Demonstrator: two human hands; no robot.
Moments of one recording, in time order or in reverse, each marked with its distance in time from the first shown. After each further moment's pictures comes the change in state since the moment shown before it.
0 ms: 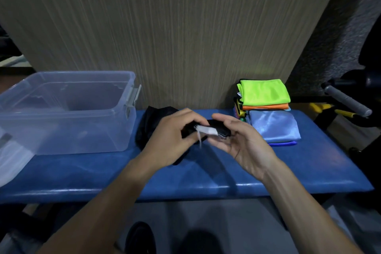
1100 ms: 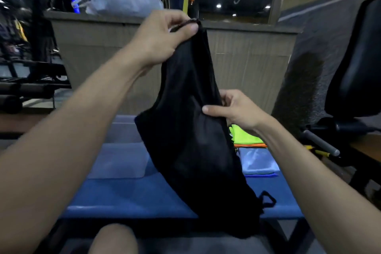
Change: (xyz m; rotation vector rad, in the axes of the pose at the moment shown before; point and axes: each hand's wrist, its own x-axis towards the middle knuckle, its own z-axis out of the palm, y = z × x) left_hand 0.116 0.213 -0.212 -0.036 0.206 0.121; right_hand -0.040 -0.166 0.127 -0.735 -0.230 -0.374
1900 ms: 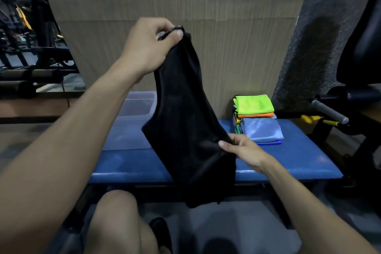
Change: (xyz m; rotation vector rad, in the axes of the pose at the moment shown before) left_hand -0.064 -0.030 0.020 0.210 0.113 -0.100; right_hand -0.114 0.158 0.029 0.119 0.041 0.390
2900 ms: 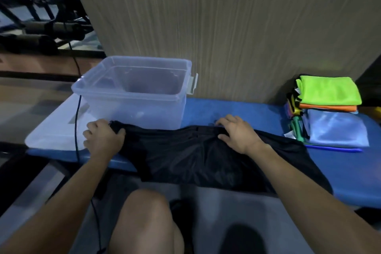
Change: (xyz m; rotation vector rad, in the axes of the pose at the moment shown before) left_hand -0.219 -0.336 -0.022 0.741 0.060 -1.045; right_hand 0.196 0.078 0.073 -1.178 -0.088 -0.140
